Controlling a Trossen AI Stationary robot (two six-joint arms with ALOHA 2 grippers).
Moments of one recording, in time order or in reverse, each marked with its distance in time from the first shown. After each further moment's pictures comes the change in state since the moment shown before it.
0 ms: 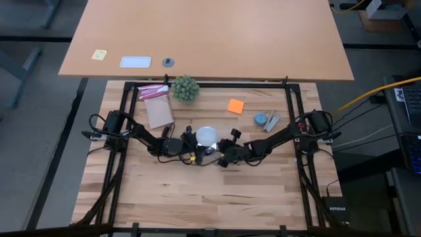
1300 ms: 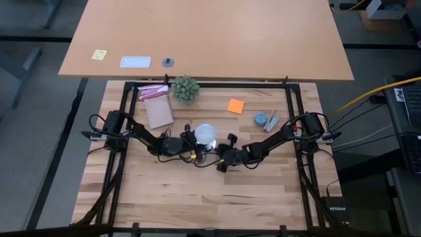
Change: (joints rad) left arm 0.002 0.000 -0.002 -0.001 -0.040 0.005; right arm -0.017 0.094 0.000 0.127 -0.084 0.002
